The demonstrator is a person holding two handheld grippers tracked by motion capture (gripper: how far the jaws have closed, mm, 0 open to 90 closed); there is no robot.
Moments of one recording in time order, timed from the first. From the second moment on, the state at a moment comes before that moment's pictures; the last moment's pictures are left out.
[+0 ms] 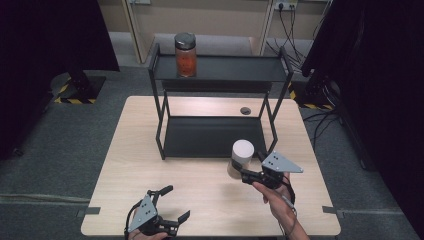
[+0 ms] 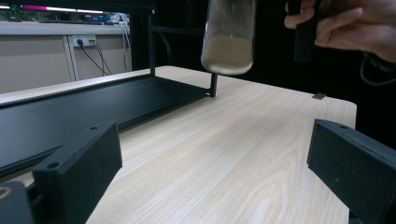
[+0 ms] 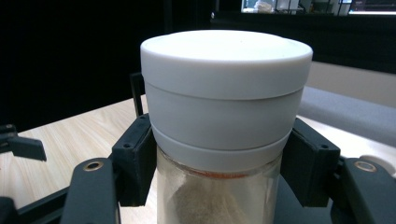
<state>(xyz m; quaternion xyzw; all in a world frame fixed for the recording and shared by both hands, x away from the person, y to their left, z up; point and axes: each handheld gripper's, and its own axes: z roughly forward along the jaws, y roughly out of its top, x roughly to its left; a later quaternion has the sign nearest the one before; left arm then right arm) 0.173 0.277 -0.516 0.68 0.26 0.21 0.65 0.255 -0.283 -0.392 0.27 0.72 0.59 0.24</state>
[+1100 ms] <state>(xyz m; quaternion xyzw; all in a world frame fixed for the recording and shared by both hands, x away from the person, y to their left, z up) 0.173 0.278 -0.516 0.68 0.26 0.21 0.65 0.281 -0.271 -0.320 0.27 0.71 0.60 0.26</state>
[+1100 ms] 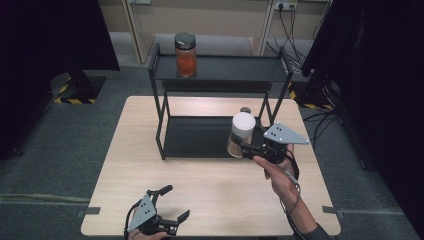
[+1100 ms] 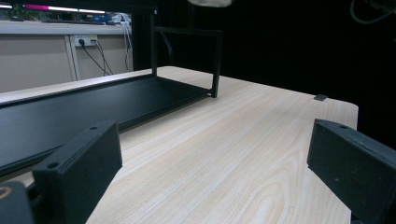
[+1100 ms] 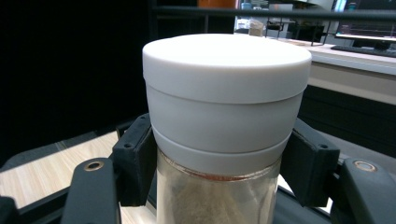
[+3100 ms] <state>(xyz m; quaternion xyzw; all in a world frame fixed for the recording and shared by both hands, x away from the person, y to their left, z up) 0.173 0.279 -0.517 0.68 0.27 0.21 0.66 0.342 -0.223 -0.178 0.29 0.69 0.60 0.28</state>
